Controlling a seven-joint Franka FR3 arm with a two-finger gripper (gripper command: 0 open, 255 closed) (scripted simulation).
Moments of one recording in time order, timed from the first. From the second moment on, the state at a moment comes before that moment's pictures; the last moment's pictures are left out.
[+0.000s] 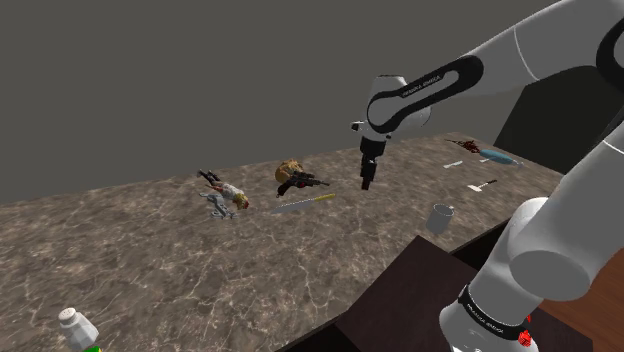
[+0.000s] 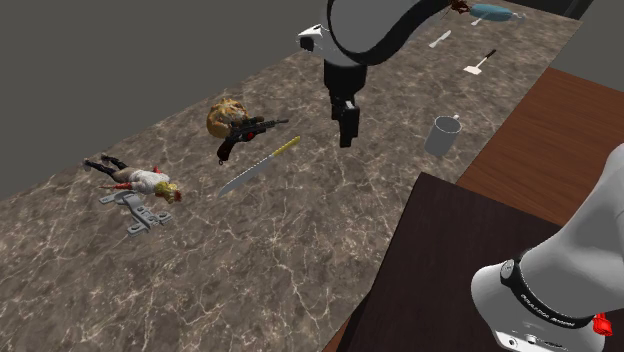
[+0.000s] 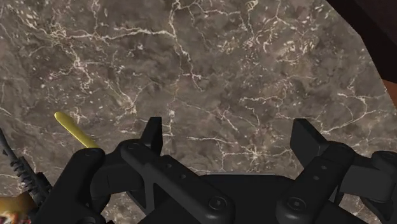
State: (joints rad) arm 0.09 -0.15 -0.29 -2.44 -0.01 2.23 -0.84
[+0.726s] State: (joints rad) arm 0.07 0.31 -0.25 -2.17 0.21 2.45 -1.30
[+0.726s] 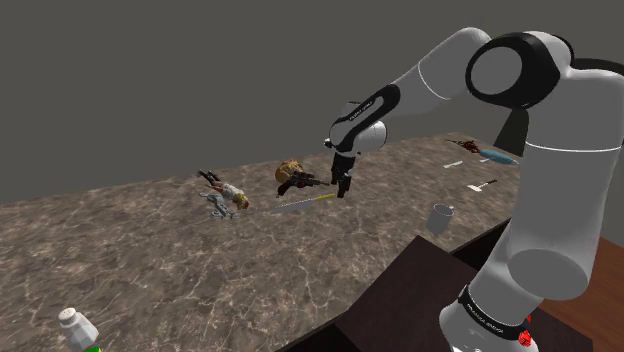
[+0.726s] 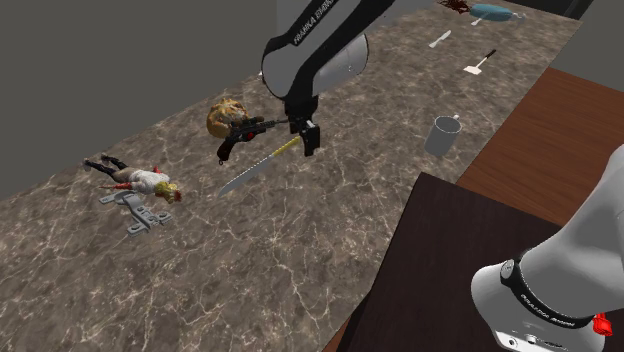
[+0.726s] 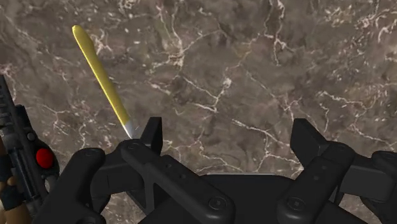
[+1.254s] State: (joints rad) arm 0.00 0.60 -0.15 -1.88 0.27 2.48 -1.53
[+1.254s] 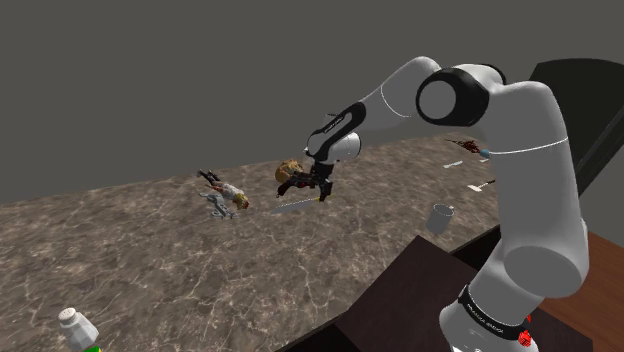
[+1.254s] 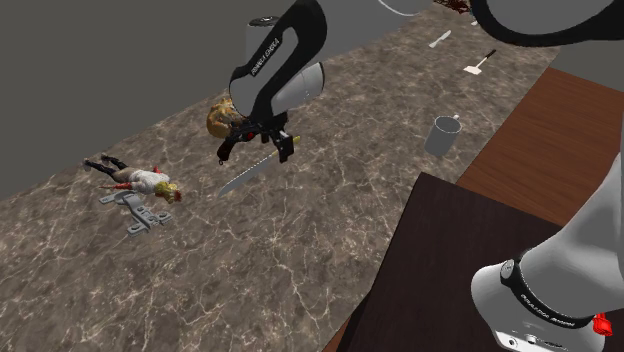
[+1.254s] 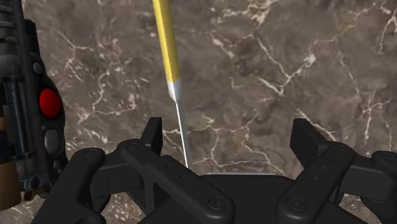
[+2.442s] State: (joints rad) arm -0.03 0.84 -0.09 -1.66 0.27 2.53 -1.62
